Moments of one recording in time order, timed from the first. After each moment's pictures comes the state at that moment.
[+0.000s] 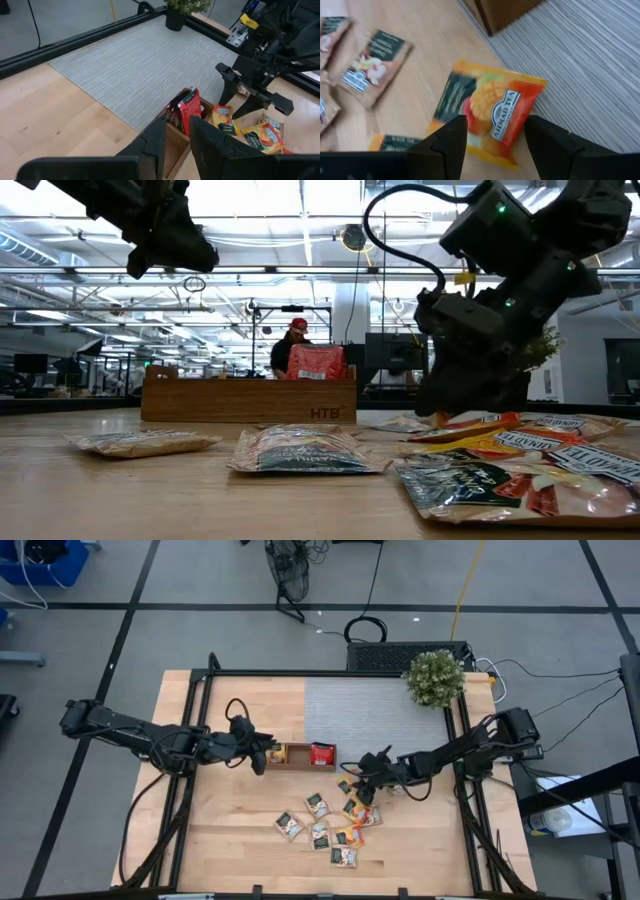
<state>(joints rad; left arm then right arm) -0.18 0.96 0.63 -0.20 -0.54 -0.62 0.19 1.64 0.57 0.18 0.19 0.76</state>
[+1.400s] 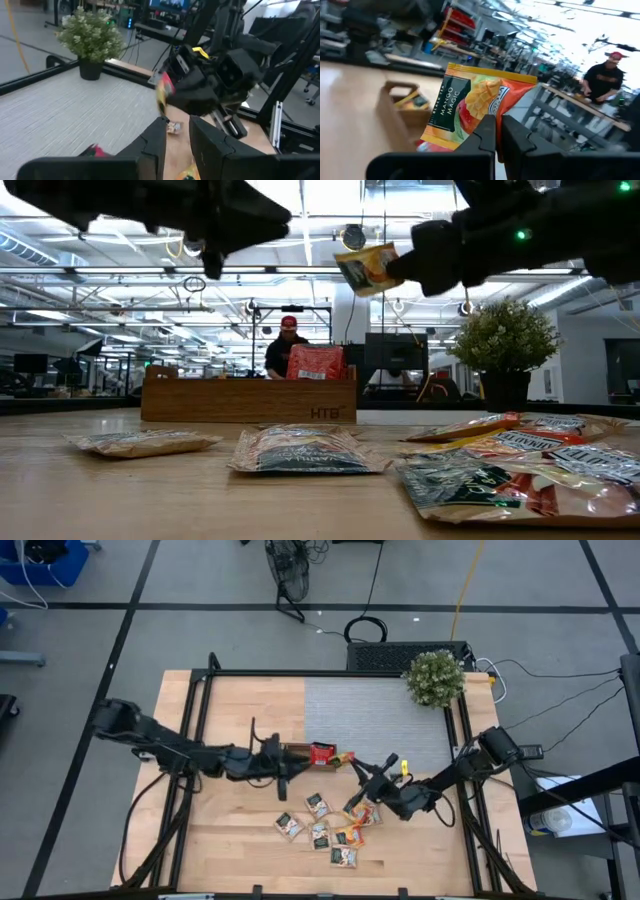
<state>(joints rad) -0.25 1.39 0.57 0.75 -0.39 -0.31 0.49 1.85 0.60 1.42 1.23 -0.52</state>
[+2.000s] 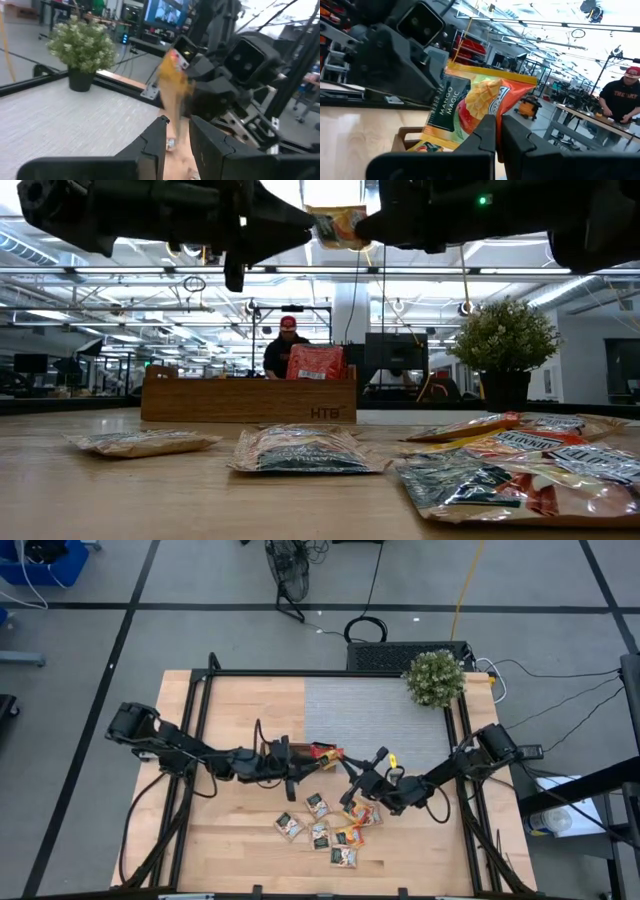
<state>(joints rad) -0.23 1.57 0.58 1.03 -0.36 -0.30 0.42 1.85 0.69 1.51 1.04 -0.59</state>
